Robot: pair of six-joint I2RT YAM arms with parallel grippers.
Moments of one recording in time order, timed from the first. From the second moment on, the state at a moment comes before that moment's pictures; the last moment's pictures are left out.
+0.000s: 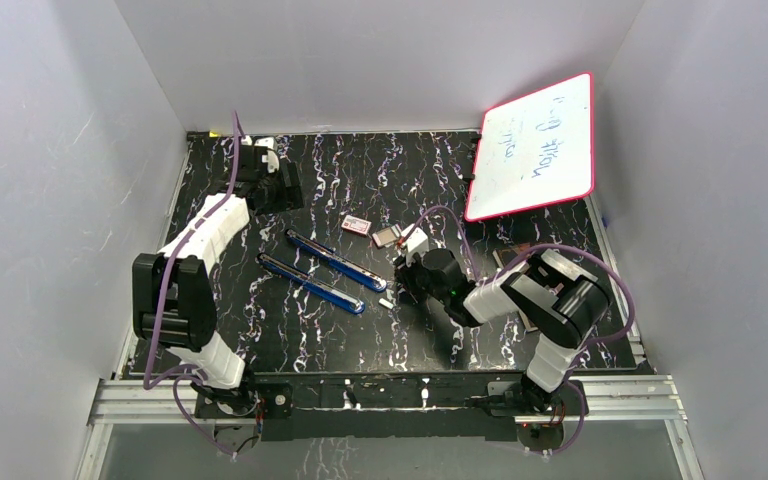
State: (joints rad) left arm -0.14 1.62 1.23 -0.42 0.04 -0.26; right arm 0.82 1.73 0.50 0.80 0.09 0.00
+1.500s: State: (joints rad) left arm -0.14 1.65 1.23 -0.40 0.05 -0.27; right arm 0.82 1.70 0.51 0.73 0.11 0.02
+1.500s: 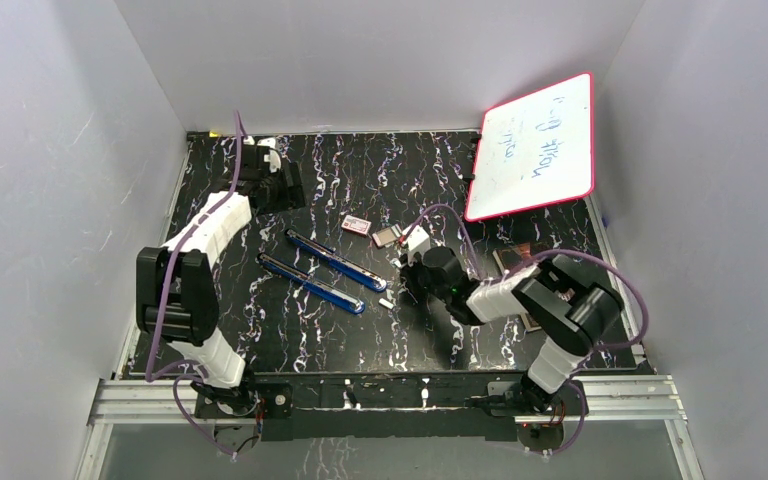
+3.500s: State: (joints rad) left arm -0.14 1.95 1.36 -0.58 -0.02 -0.32; right arm 0.97 1.79 1.11 -0.03 0.01 0.05
